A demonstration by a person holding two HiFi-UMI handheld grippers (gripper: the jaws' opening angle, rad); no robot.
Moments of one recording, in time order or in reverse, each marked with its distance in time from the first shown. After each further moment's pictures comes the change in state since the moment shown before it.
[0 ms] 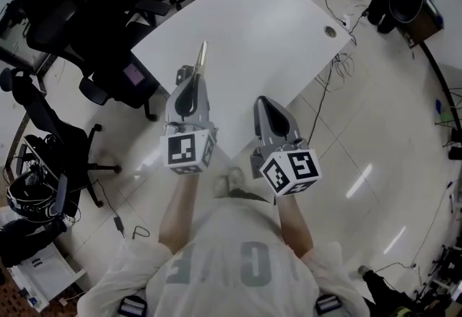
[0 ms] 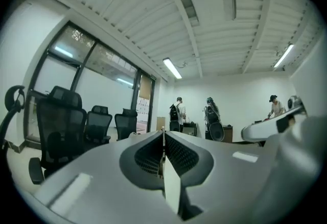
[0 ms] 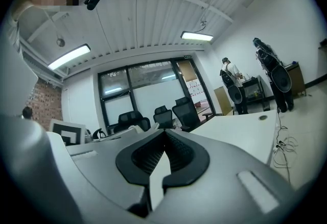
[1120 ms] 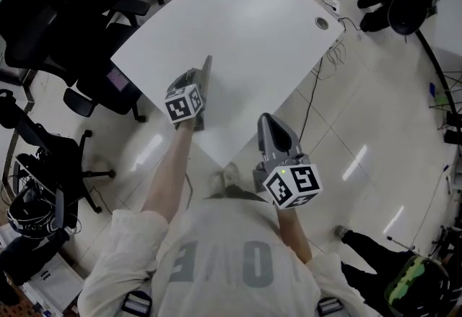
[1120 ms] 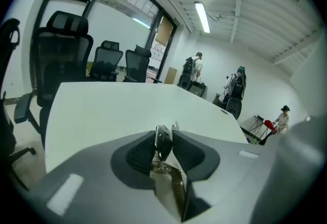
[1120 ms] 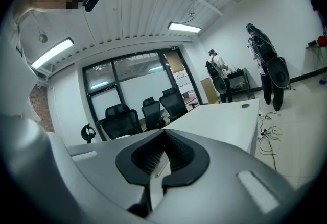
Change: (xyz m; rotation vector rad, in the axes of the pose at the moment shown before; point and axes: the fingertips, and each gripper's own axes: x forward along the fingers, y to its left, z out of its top) left arm 0.113 0.054 -0.243 -0.255 0.619 0.053; right arm -0.011 -0.051 -0.033 0.061 0.103 -0.132
